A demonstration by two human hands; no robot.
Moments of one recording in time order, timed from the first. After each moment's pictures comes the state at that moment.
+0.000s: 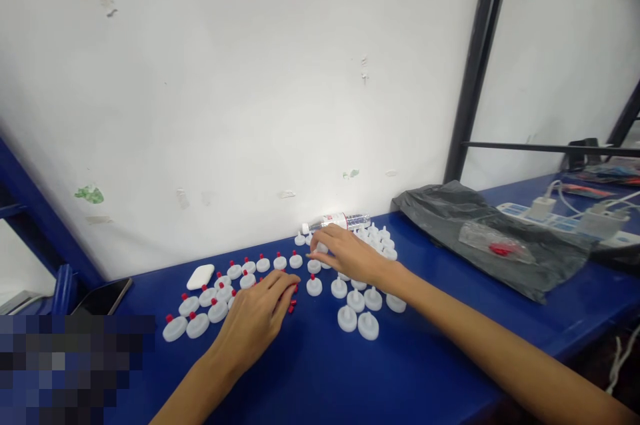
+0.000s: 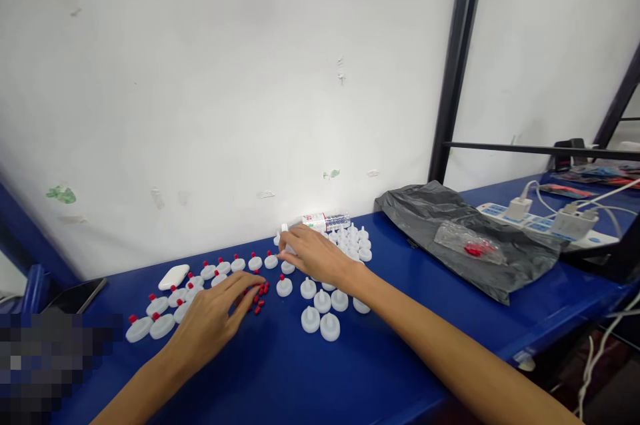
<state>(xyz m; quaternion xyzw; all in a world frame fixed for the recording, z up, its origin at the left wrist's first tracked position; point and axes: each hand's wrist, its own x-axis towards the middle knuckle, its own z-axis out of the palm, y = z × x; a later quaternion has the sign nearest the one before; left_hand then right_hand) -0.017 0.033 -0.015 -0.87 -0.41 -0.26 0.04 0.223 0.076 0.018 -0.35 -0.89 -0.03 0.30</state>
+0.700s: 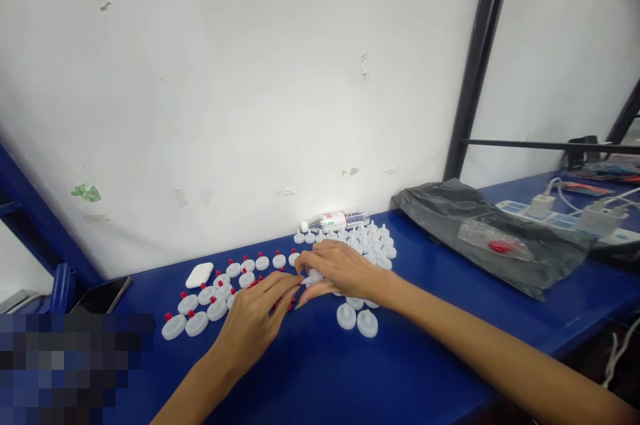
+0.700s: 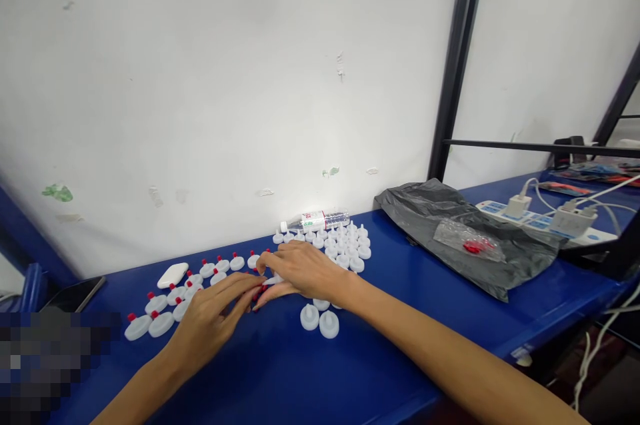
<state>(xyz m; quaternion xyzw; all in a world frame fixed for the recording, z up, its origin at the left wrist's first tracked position) -0.019 0.033 -0.019 -0.89 -0.30 -0.35 0.04 0.205 0.063 0.012 -0.26 -0.92 -0.08 0.27</state>
